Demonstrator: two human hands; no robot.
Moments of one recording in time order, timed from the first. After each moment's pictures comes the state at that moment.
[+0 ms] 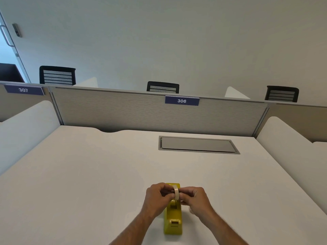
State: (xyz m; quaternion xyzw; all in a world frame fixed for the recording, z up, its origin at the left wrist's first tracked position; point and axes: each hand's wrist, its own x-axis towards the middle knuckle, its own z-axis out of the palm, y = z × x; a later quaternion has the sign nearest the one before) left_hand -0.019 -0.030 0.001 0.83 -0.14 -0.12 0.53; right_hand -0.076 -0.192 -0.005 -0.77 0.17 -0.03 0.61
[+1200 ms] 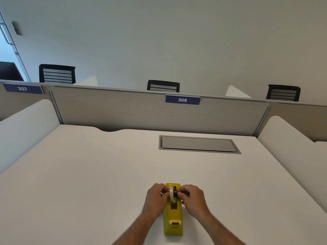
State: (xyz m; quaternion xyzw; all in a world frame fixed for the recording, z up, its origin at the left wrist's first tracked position) left_hand -0.012 -0.035 -0.013 0.88 -0.13 -0.10 0.44; right_hand -0.063 -0.184 -0.012 -0.89 0.16 -0.09 0.41
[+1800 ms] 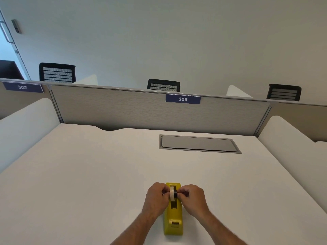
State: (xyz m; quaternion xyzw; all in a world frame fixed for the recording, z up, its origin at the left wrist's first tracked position) left_hand -0.010 -0.037 -0.014 0.89 -0.14 -0.07 0.42; right_hand -0.062 -0.186 -0.013 -0.92 0.15 -0.09 0.36
